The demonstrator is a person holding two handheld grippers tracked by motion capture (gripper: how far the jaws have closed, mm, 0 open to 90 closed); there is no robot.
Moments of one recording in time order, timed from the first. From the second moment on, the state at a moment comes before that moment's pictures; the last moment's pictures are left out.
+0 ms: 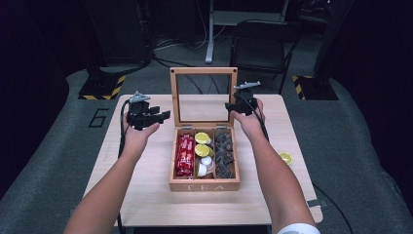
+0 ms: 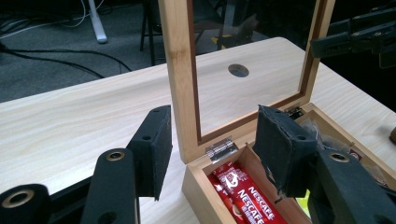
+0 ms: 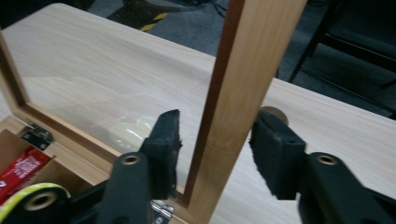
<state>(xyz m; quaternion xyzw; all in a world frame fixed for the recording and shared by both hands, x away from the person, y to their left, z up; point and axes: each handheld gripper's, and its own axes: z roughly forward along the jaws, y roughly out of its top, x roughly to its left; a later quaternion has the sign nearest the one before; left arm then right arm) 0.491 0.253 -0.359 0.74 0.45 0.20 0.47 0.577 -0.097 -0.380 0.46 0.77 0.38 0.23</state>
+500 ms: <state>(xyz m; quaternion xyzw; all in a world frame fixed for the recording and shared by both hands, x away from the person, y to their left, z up) 0.490 0.253 -0.362 0.74 0.45 0.20 0.46 0.575 -0.099 -0.375 0.47 0.77 0.37 0.22</state>
